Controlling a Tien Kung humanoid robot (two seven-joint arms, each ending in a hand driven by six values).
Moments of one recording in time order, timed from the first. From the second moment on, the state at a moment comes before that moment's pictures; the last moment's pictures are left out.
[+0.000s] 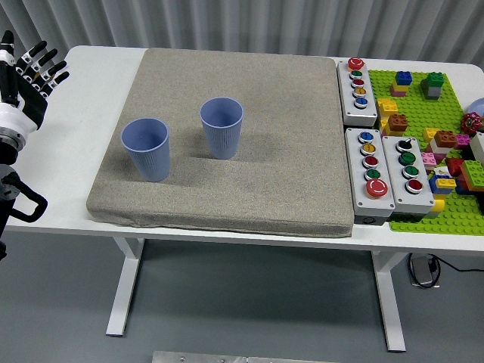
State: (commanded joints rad) left arm -0.47 0.39 -1.37 -0.99 0.54 -0.06 -0.14; right arm 0.20 -0.08 1.87 0.23 -1.52 -0.15 -0.40
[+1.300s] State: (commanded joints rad) left arm -0.48 0.39 -1.40 -1.01 0.56 -0.06 -0.14; right arm 0.21 -0.08 1.88 0.23 -1.53 -0.16 -0.40
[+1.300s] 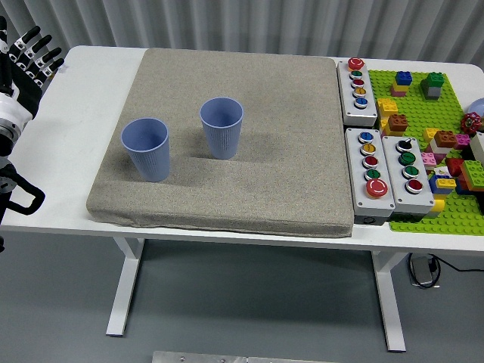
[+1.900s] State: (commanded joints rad) left arm -0.47 0.39 -1.40 -1.02 0.57 -0.05 -0.14; right arm 0.20 -0.08 1.87 0.23 -1.53 -0.16 -0.40
